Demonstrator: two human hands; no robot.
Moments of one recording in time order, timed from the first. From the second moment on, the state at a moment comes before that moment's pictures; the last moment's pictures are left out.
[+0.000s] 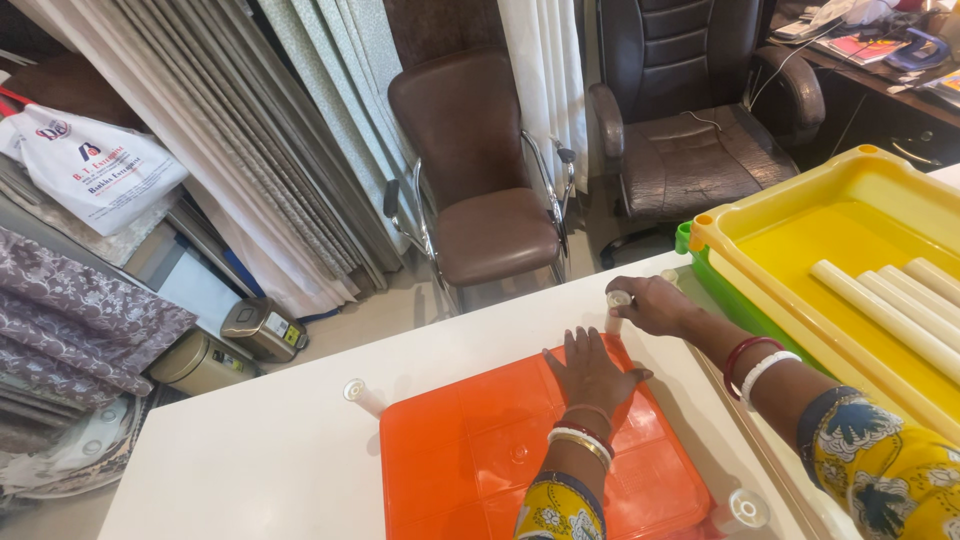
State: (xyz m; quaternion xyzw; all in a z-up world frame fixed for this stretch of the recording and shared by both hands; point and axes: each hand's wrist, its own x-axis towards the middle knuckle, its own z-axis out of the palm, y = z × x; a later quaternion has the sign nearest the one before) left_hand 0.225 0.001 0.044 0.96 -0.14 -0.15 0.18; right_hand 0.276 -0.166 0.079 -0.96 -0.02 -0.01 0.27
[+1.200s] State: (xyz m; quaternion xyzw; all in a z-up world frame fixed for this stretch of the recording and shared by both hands) left_hand 0.263 -0.014 0.025 0.92 -0.14 -0.05 0.36; right_hand 0.280 -0.163 0.087 -0.98 -0.05 -0.02 0.19
